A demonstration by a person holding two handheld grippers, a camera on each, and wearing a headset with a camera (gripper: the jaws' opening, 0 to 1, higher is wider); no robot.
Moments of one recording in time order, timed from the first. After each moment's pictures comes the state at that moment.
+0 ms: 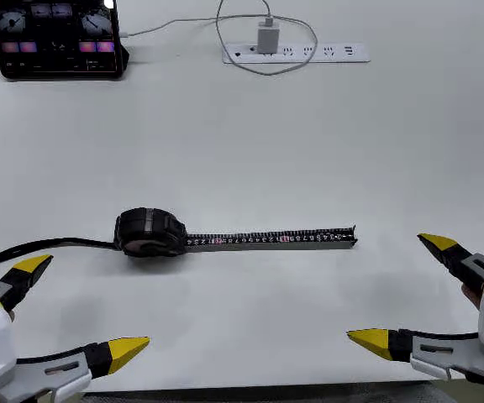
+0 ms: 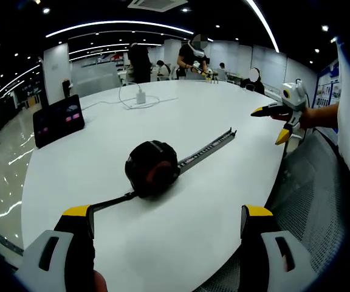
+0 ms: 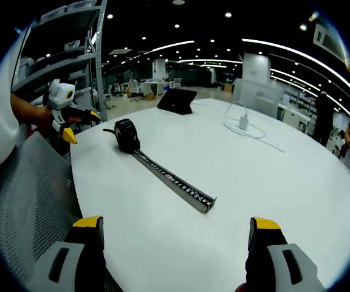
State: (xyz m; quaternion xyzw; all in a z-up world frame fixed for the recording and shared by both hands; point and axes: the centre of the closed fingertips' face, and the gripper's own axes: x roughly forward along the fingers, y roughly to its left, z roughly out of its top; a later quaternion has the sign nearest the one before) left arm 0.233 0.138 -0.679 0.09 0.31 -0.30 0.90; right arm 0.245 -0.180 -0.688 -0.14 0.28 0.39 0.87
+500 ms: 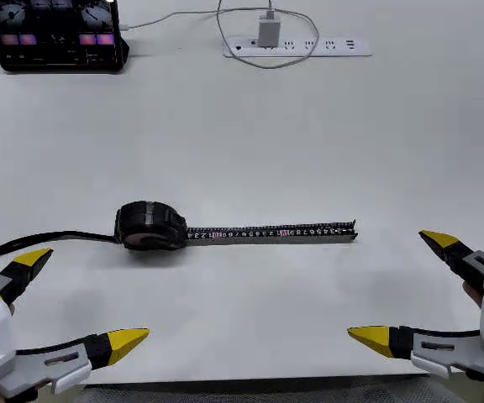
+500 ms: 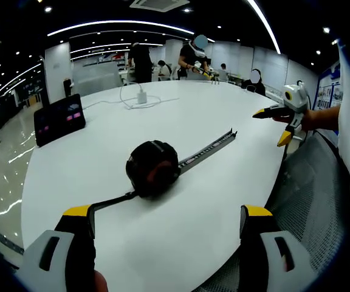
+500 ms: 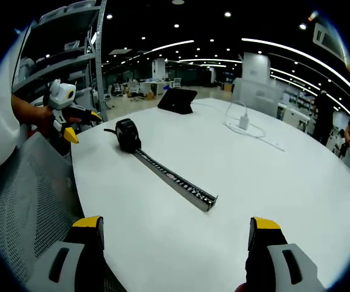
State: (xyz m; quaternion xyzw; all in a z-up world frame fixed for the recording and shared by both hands) left arm 0.233 0.139 -0.679 0.08 0.31 -0.29 0.90; right arm 0.241 -0.180 -0.687 -0.13 0.29 0.39 0.87
